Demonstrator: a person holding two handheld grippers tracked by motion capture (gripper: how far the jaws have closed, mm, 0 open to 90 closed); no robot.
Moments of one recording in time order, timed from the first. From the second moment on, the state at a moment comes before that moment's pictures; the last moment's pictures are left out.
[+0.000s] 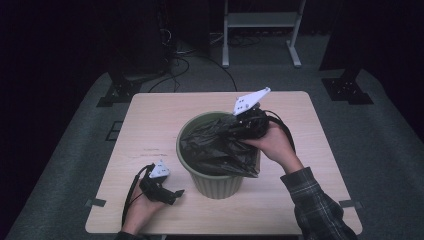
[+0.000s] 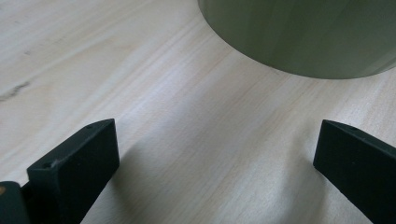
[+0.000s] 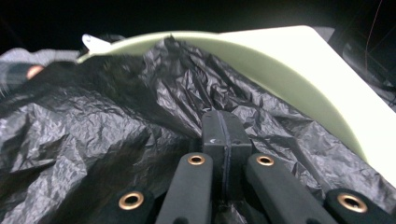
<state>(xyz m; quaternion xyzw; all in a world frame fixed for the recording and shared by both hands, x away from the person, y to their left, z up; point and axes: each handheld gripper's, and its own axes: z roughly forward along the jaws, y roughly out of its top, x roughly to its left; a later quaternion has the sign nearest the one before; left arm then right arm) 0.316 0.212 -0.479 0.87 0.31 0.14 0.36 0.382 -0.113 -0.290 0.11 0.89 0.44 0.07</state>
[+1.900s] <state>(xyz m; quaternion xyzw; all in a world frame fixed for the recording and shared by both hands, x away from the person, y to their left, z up) 0.349 0.122 -0.289 0.88 0.12 0.10 0.45 0.396 -0.150 -0.281 0.14 0.86 0.48 0.07</state>
